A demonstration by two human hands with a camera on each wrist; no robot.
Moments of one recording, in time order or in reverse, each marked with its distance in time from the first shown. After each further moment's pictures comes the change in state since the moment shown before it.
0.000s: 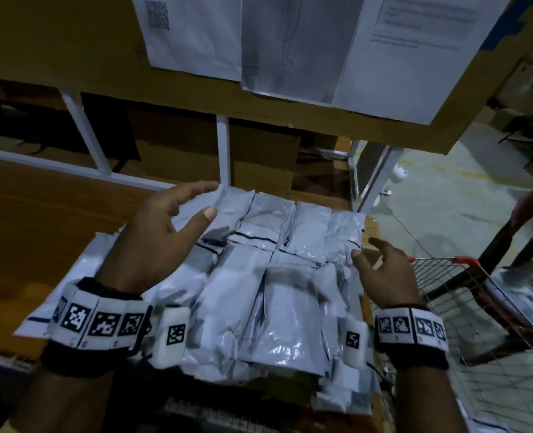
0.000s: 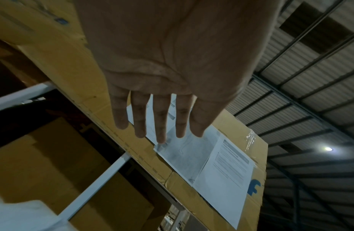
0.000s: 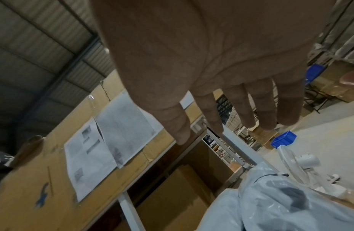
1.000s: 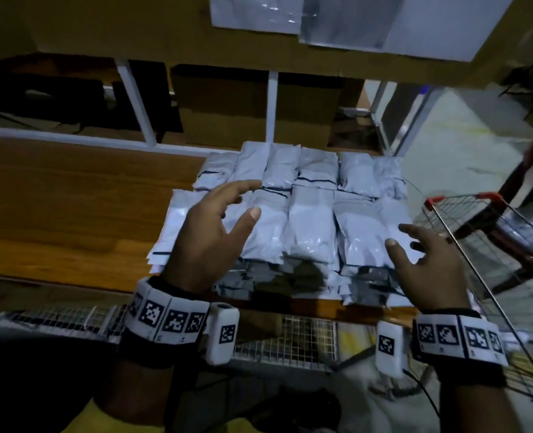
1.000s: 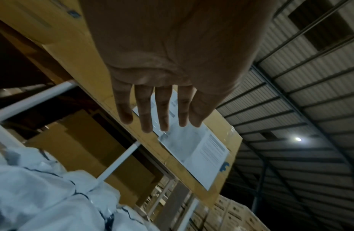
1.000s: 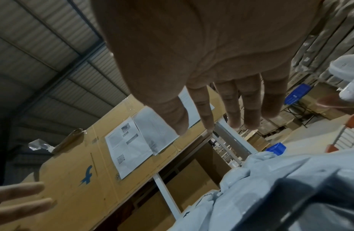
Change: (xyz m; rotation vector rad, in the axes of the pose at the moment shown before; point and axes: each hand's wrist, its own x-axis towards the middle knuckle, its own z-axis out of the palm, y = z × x) left_hand -0.120 -0.066 -0.092 -0.104 -0.109 0.077; right_hand -0.218 -0.080 0.030 0.099 0.132 0.025
